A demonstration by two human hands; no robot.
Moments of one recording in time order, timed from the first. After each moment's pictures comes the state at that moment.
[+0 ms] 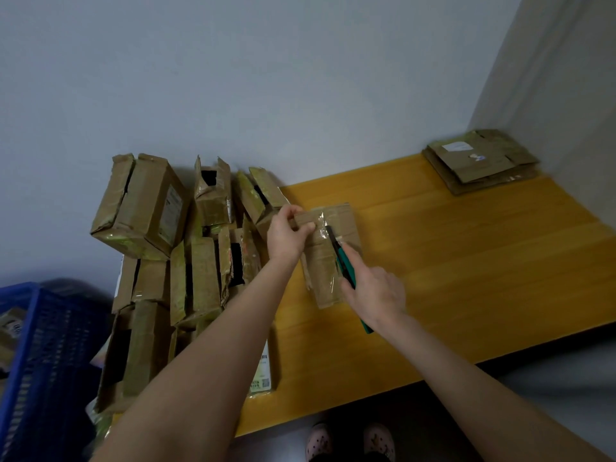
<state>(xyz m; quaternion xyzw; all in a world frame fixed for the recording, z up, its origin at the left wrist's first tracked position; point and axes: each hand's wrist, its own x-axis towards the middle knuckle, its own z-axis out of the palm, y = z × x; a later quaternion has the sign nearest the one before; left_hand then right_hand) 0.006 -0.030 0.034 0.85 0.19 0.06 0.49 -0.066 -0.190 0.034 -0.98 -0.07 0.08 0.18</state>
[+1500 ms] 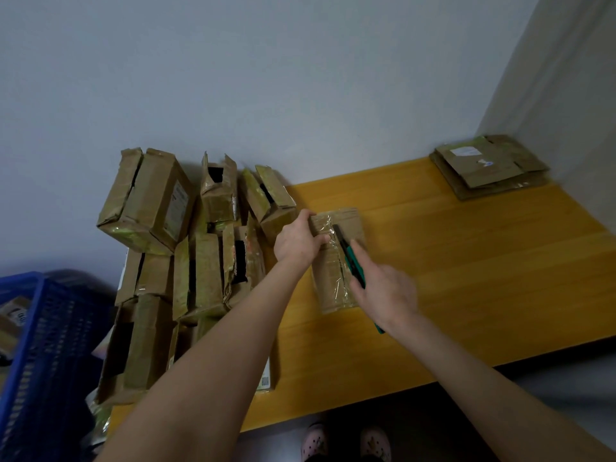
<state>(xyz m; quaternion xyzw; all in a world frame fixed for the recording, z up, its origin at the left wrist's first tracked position) 0.004 -0.043 0.044 0.94 0.18 -0.04 0.28 -0.063 -0.198 0.047 -0.98 -0.10 0.07 0.13</state>
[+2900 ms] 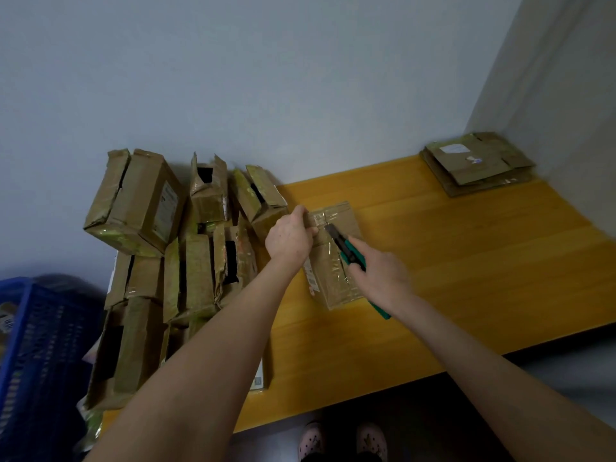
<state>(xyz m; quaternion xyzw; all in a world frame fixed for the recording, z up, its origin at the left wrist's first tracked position) 0.001 -0.052 0.052 0.97 0.15 0.01 0.17 -0.041 -0.207 0.045 -0.96 -0.05 0.14 0.24</state>
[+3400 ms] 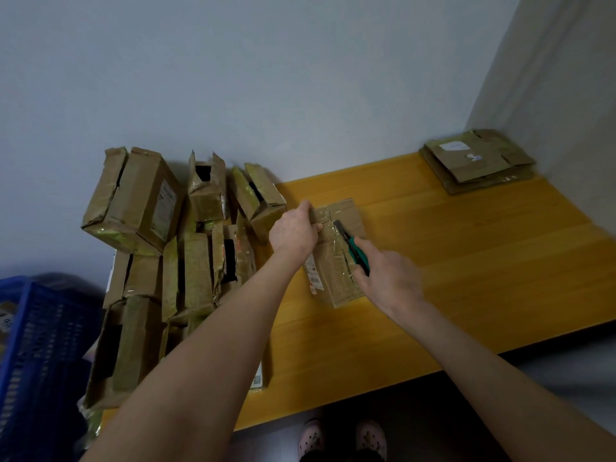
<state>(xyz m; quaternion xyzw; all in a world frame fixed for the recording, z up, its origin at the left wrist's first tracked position) 0.010 -0.056 0.052 0.98 0.11 0.01 0.14 -0.051 -0.217 0.055 -0.98 -0.09 0.07 0.14</state>
